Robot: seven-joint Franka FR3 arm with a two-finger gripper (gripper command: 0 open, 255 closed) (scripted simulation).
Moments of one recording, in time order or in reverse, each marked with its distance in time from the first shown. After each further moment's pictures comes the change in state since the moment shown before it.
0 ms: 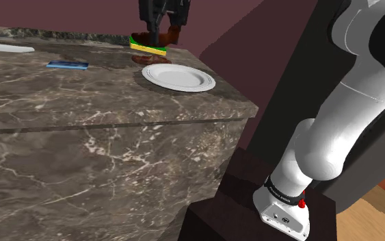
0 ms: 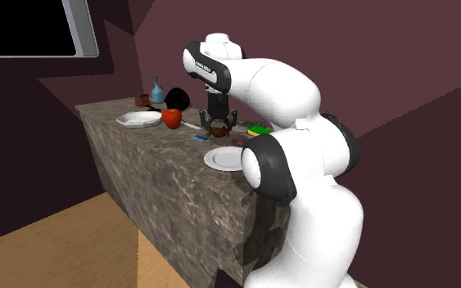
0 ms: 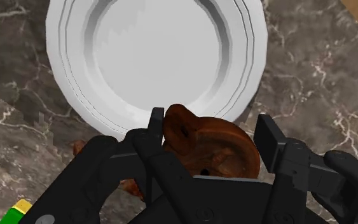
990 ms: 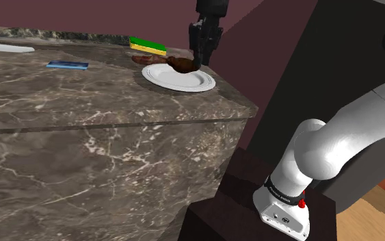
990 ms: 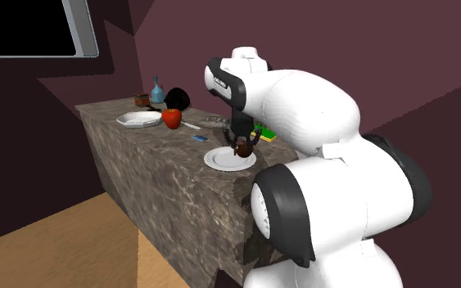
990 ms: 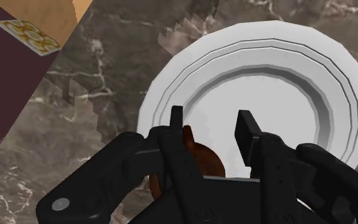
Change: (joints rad) arm -0.048 -0.349 -0.134 -0.454 0.064 0.108 -0.200
